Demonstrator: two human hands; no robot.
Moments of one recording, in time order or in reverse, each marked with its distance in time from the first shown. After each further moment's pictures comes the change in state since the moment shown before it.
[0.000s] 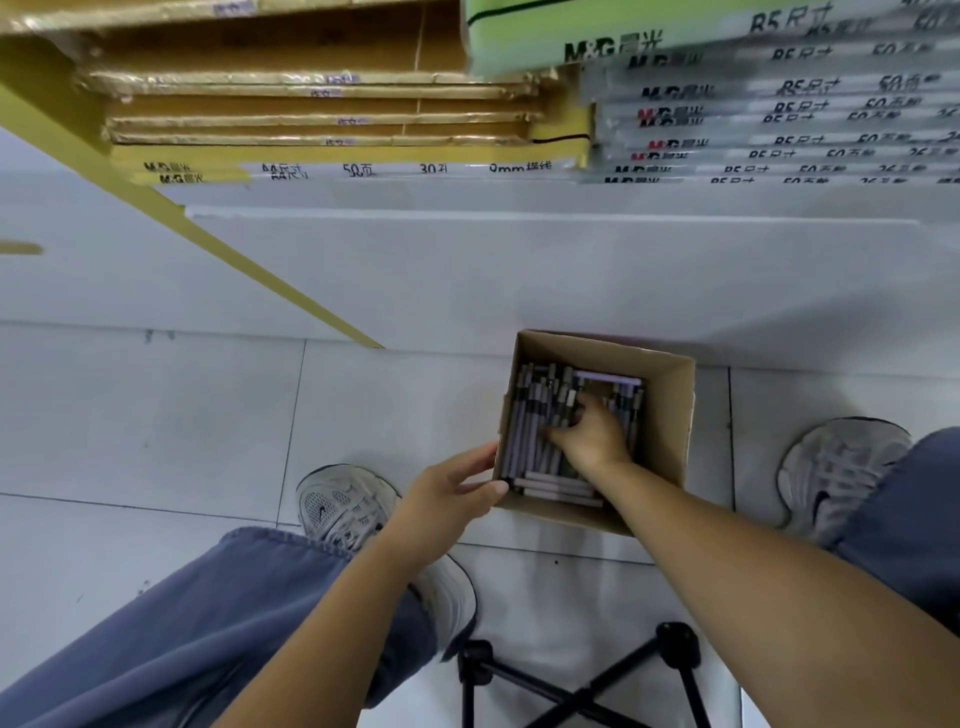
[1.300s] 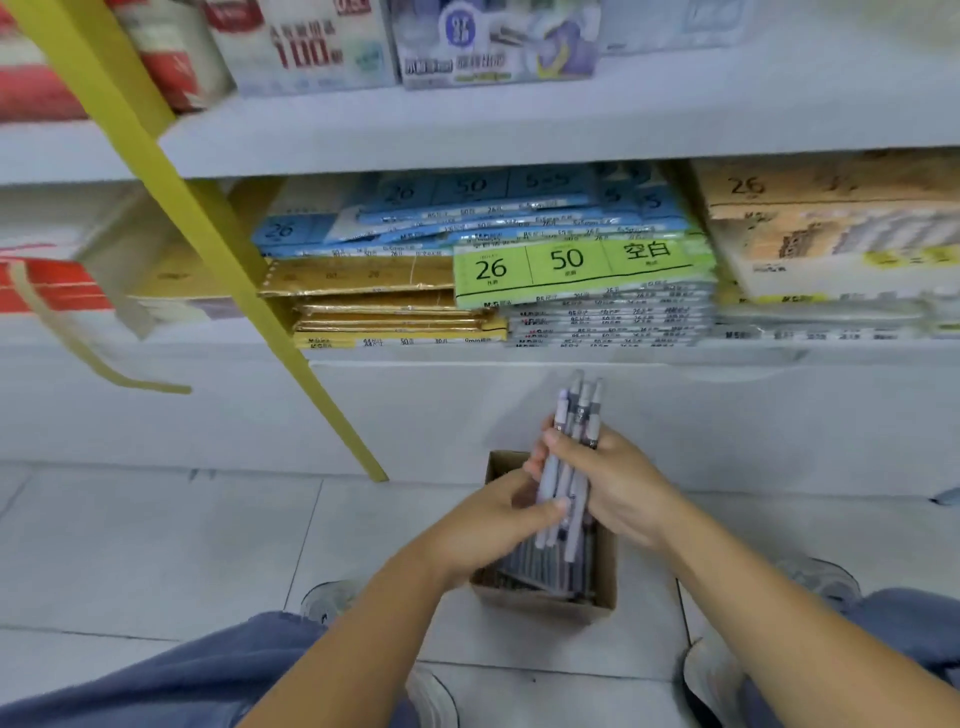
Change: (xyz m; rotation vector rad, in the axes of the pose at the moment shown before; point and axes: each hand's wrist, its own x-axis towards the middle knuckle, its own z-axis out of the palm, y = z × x) left_hand -0.066 0.139 0.056 0.198 -0.204 0.277; right_hand -0.164 -0.108 -0.137 0.708 -0.325 -0.442
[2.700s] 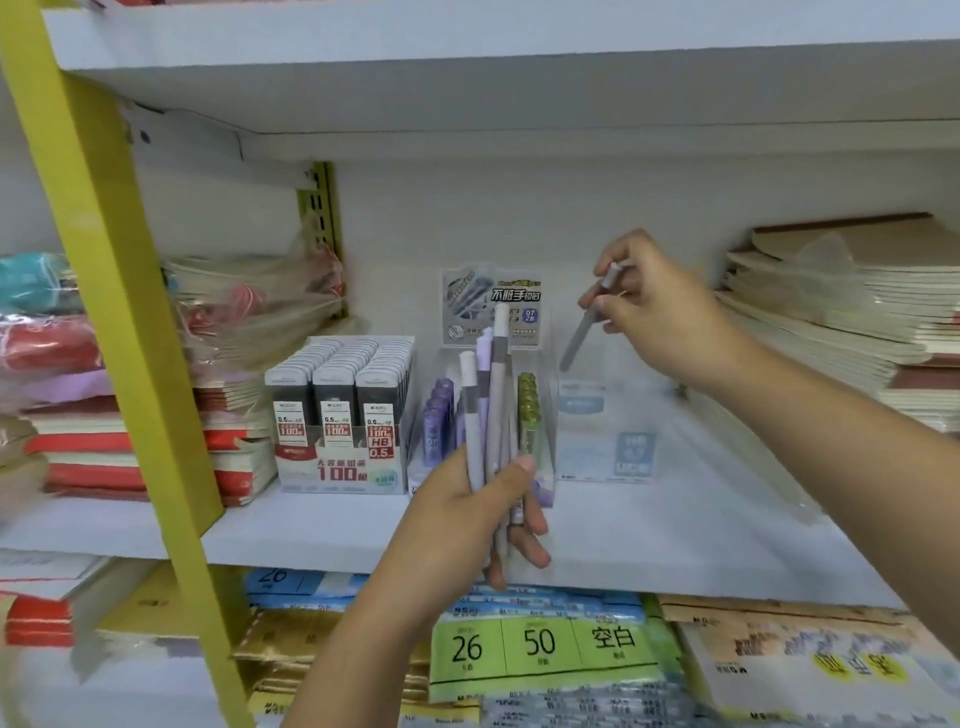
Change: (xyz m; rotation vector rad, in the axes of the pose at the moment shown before) left_hand -0.032 0.291 -0.071 -0.065 0.451 0.626; right_hand 0.037 -0.429 0.032 -0.969 0.329 -1.066
